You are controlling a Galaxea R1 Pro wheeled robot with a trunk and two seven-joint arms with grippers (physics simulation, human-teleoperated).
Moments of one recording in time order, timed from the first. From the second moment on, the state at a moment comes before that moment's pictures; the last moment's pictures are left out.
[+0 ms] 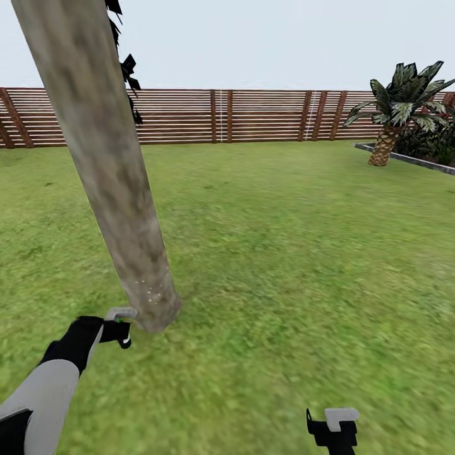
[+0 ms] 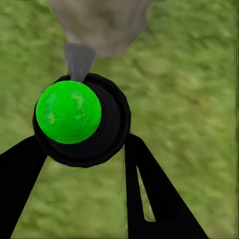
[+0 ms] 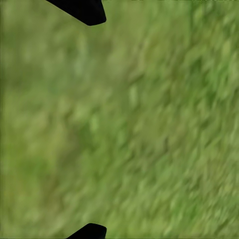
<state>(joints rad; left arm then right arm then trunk) -0.81 0.16 0.37 -0.54 -0.44 0.56 -0.34 -0.42 -0.03 -0.25 -0.12 0.38 -0.54 -0.19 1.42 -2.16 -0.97</state>
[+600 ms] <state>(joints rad) -0.85 0.09 0.34 -0.68 -0.44 0.64 -0.34 -0.42 -0.03 -0.25 -0.12 0.38 -0.54 -0.19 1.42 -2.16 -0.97</state>
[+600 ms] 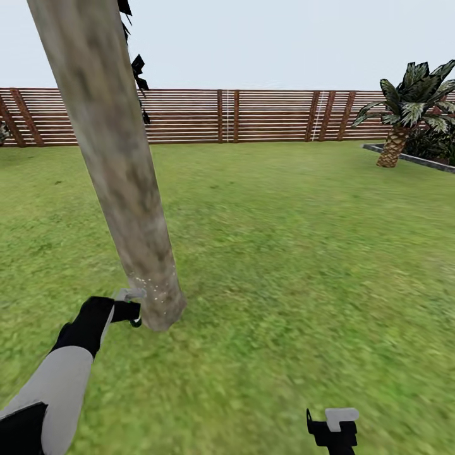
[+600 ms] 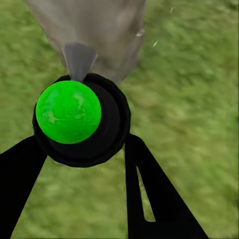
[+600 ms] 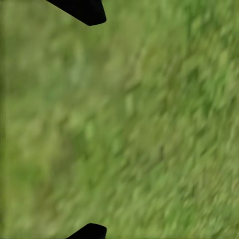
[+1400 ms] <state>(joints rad) -0.89 0.11 0.29 -0.83 -0.45 0.76 -0.34 -0.42 -0.04 -0.25 -0.12 0.38 -0.54 -0.19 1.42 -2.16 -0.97</state>
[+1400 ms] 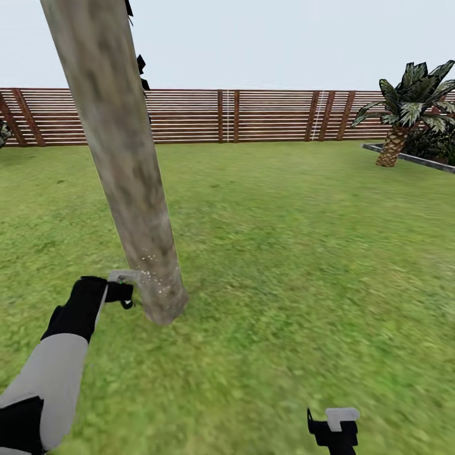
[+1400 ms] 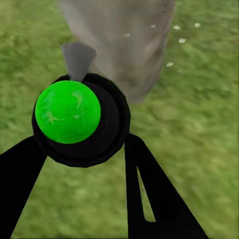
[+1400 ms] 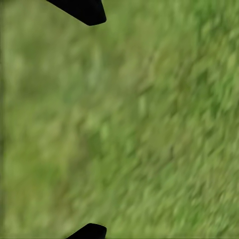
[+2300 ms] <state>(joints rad) -0.84 0.14 0.33 -0.60 -0.45 0.62 -0.34 -0.42 -0.05 -0.25 -0.12 0.38 -0.54 -0.19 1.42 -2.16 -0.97</state>
